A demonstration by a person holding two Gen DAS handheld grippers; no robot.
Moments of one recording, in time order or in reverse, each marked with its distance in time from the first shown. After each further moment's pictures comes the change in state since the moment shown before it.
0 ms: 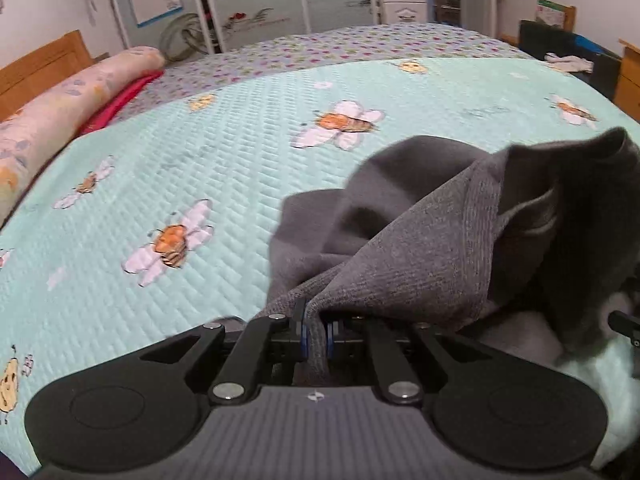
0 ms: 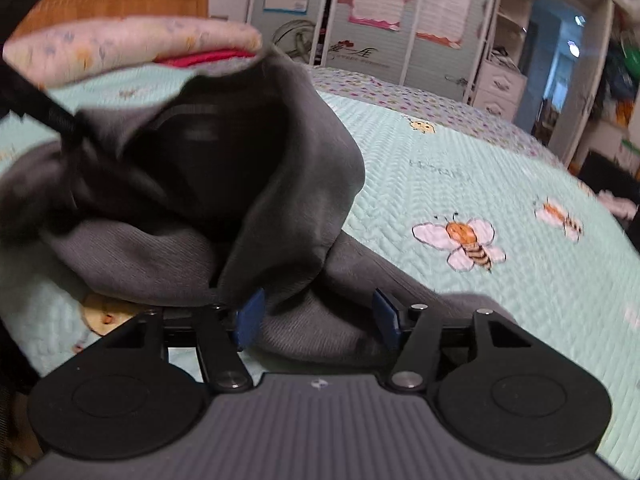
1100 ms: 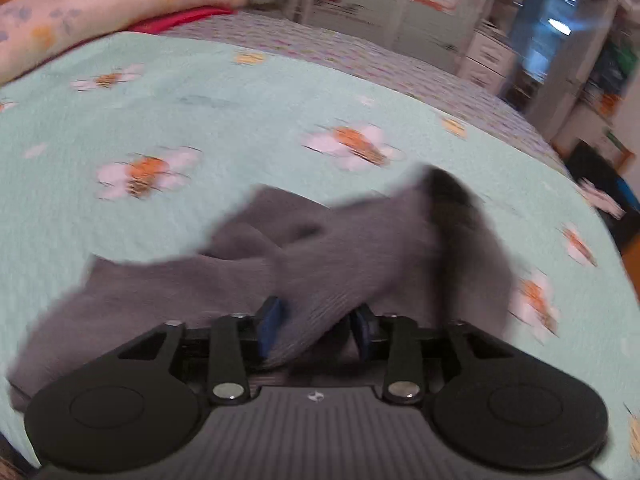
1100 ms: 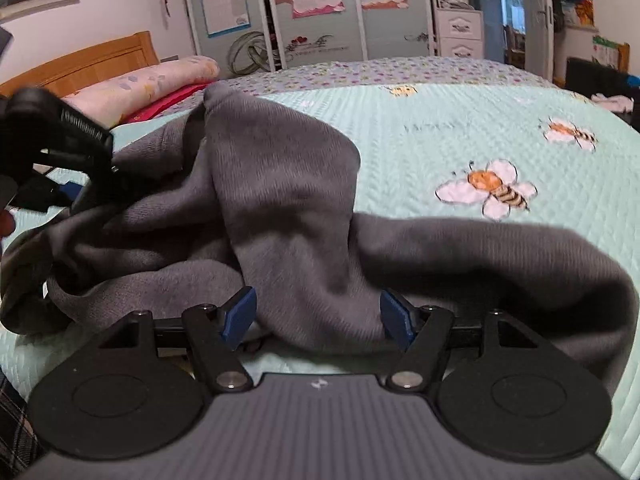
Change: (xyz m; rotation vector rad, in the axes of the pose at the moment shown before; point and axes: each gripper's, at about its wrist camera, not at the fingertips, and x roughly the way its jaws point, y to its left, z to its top) left arm -0.020 -0.047 0.017 -0.426 0.009 -0.154; right arm 0.026 0.001 0.001 0.362 -0.004 0.053
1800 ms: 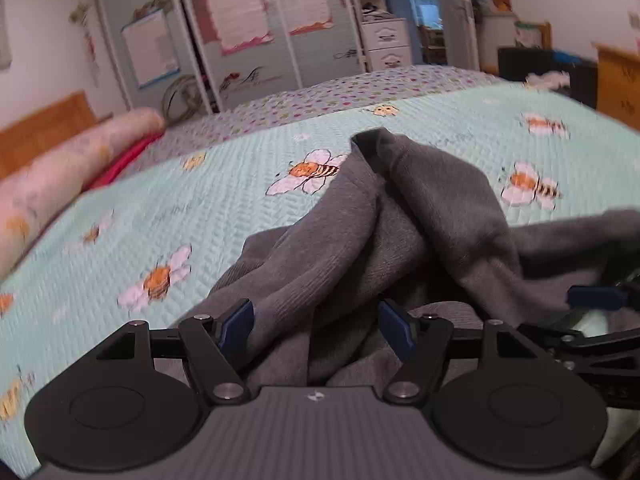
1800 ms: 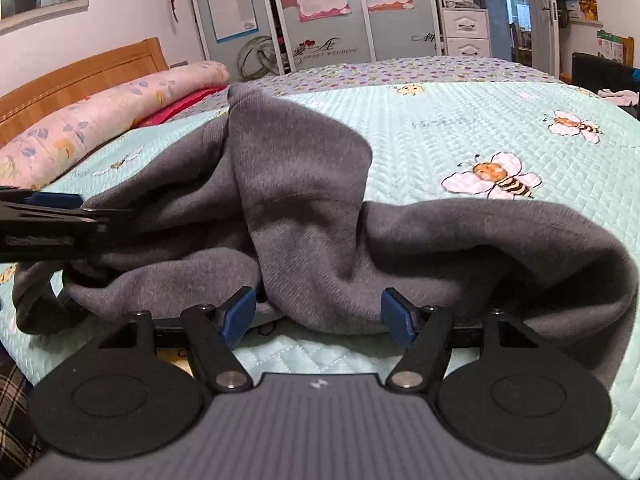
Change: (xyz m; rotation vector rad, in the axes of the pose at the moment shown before) left arm -0.016 -0.011 -0.070 0.570 -0.210 0.157; right arm -0.010 -0.001 -0.017 0.009 -0.009 0.040
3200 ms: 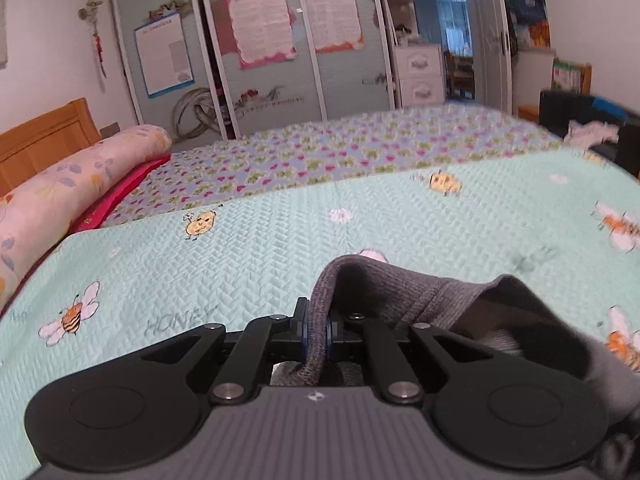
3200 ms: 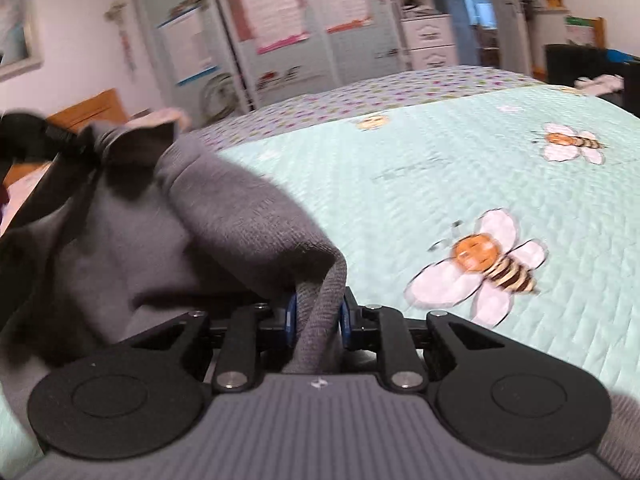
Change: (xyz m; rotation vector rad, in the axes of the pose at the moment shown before) left arm 0.169 0.079 0.173 -0.116 -0.007 0.001; right arm 0.076 -0.071 0.088 0.151 -0.095 -0.047
